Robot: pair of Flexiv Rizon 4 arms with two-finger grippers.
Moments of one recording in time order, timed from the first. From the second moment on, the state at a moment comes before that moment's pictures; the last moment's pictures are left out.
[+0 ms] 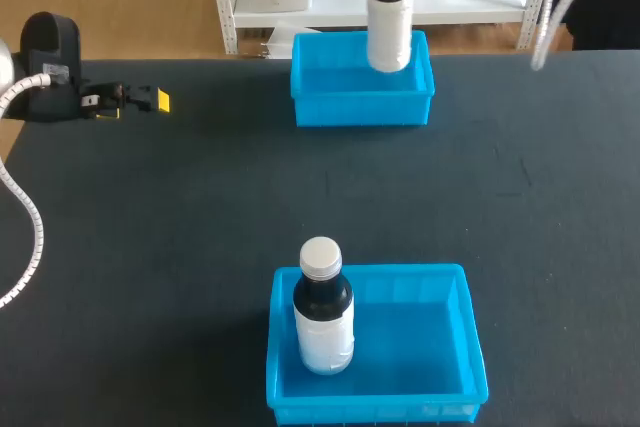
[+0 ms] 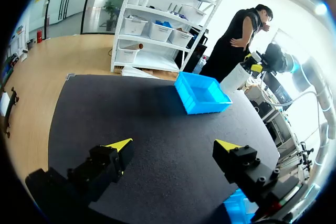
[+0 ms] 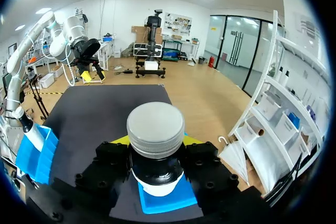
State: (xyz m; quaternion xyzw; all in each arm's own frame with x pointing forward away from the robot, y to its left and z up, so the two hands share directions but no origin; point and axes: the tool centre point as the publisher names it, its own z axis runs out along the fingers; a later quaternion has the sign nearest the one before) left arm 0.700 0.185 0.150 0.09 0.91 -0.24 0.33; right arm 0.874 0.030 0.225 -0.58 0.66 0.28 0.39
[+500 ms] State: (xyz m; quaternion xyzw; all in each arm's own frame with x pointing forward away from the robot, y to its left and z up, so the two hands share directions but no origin) left arm 0.700 0.185 0.150 0.09 0.91 -0.24 0.33; right arm 0.891 0.076 0.199 -0.60 0.64 0.31 0.38
